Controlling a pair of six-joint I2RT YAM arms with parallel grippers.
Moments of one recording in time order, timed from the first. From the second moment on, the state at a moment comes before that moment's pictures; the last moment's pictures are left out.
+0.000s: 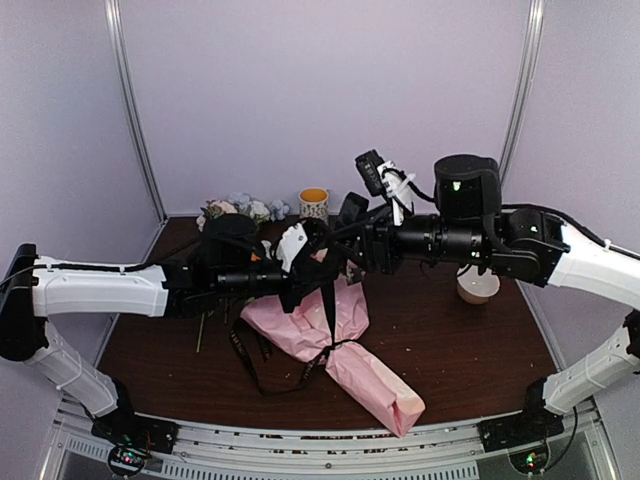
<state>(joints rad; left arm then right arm) -0.98 1.46 0.96 0.26 0.25 0.11 1.08 1.30 1.33 -0.28 -0.01 0.21</state>
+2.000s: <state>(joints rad) -0.82 1.57 1.09 0.15 0.30 0.03 0.93 1.72 1.08 0.28 -0.18 0.37</state>
